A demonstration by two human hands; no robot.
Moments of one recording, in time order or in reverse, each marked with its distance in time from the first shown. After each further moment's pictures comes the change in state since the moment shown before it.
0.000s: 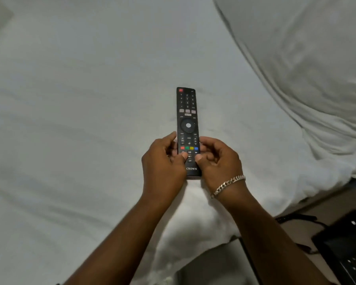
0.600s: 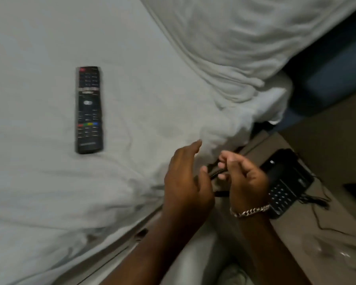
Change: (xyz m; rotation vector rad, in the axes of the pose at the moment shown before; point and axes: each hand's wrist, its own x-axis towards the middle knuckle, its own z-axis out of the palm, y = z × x) left_hand -0.157 0.046 0.150 -0.020 -0.210 0.375; right_hand -0.088 0.102 -0.187 0.264 0.504 0.152
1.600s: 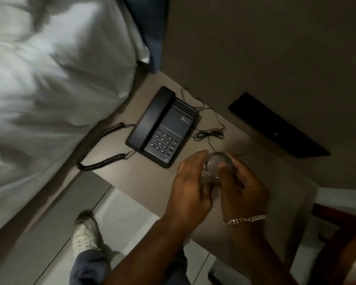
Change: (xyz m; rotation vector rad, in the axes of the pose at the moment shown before) left_hand -0.159 0.070 0.275 -0.083 -0.638 0.104; right_hand 0.000 0.088 -0.311 -0.364 0.412 0.026
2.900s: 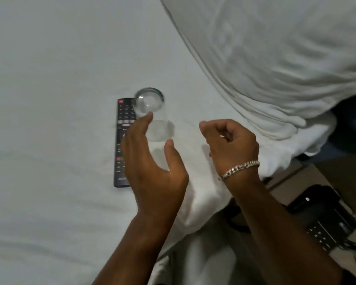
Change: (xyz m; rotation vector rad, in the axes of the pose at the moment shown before) left_hand -0.014 -0.059 -0.442 0.289 1.141 -0.014; right_hand -0.119 -0.326 0.328 0.155 -0.549 -0.212
